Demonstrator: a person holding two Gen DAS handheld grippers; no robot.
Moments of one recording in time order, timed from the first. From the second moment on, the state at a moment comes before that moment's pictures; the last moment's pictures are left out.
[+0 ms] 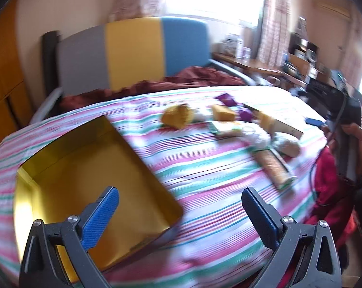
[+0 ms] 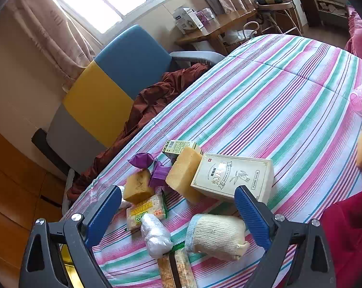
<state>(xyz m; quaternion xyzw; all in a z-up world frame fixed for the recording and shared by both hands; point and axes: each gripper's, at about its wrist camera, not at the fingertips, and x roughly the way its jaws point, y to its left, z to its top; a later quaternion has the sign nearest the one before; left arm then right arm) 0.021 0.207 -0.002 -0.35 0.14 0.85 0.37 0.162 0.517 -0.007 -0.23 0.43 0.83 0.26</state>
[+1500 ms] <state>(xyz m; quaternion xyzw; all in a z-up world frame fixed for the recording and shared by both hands) 0.035 0.309 -0.087 -0.42 0.18 0.74 0.49 0.127 0.493 -0.018 -0.32 0.39 0.84 0.20</state>
